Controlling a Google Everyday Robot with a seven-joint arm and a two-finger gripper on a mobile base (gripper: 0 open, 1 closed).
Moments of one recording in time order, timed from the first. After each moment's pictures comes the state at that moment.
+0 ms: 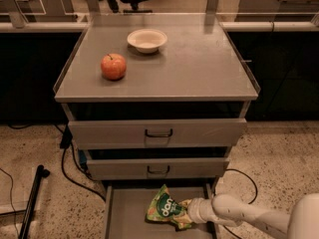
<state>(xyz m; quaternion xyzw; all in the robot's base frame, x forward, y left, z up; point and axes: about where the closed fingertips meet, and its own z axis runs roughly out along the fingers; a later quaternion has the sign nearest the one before) 0.503 -0.100 0.227 -0.54 0.75 0.20 0.33</state>
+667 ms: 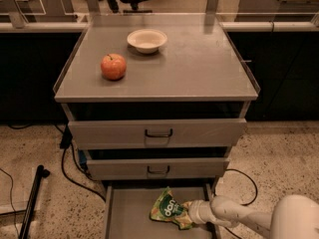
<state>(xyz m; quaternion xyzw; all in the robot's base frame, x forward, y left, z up) 0.519 -0.113 0.164 -0.52 0.77 0.19 0.31</state>
